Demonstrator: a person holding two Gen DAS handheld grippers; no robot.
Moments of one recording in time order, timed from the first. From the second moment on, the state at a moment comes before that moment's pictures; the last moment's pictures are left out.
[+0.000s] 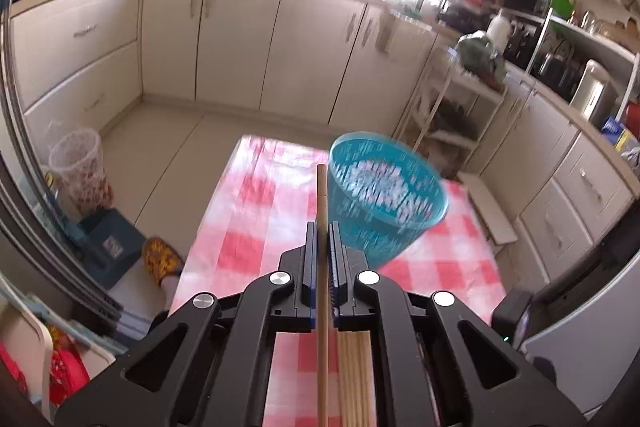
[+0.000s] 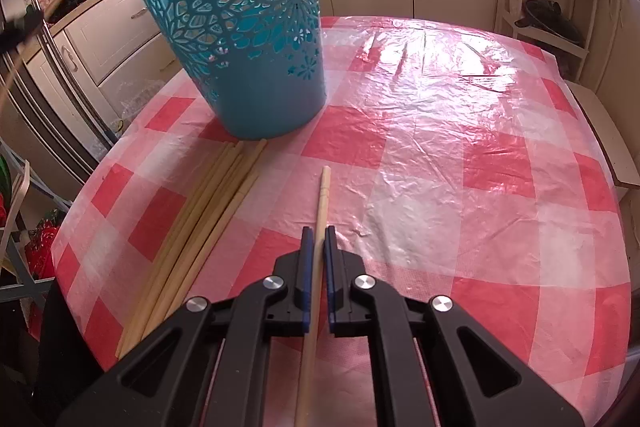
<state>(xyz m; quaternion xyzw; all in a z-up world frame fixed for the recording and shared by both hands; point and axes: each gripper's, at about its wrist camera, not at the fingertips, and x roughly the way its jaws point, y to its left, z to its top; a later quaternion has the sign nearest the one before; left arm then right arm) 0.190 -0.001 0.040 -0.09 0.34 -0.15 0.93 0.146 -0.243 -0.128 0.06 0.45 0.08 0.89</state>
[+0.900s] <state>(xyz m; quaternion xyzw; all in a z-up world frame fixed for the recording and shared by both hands) 0.310 -0.102 0.023 -0.09 0.24 -0.08 0.96 0.147 -0.264 -0.136 0.11 0.45 0.11 0.88</state>
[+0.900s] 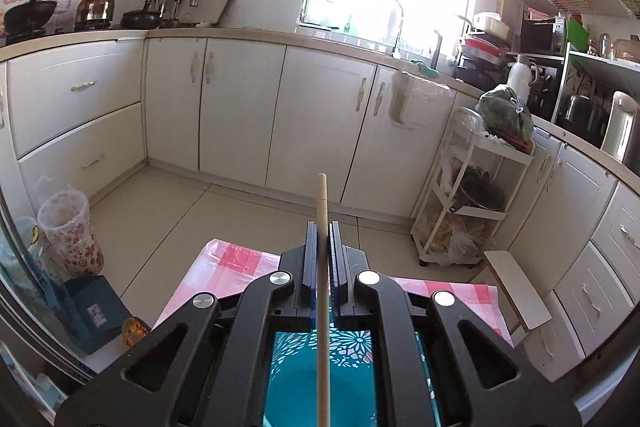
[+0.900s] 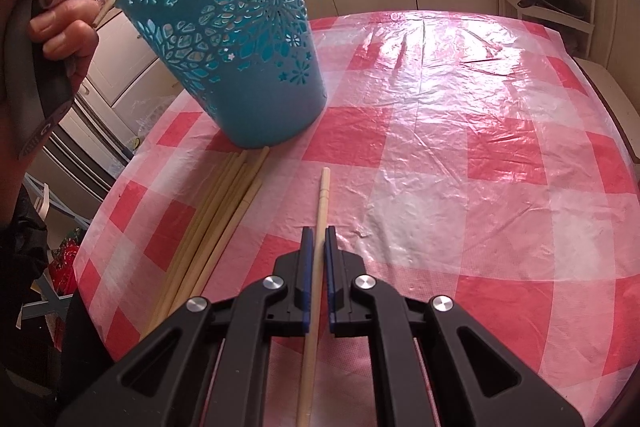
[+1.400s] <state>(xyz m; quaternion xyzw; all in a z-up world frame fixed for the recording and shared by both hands) 0.303 -0.076 0.063 -0.15 0.22 -0.12 0.96 0.147 -0.262 -0.137 0.12 0.45 0.11 0.88</state>
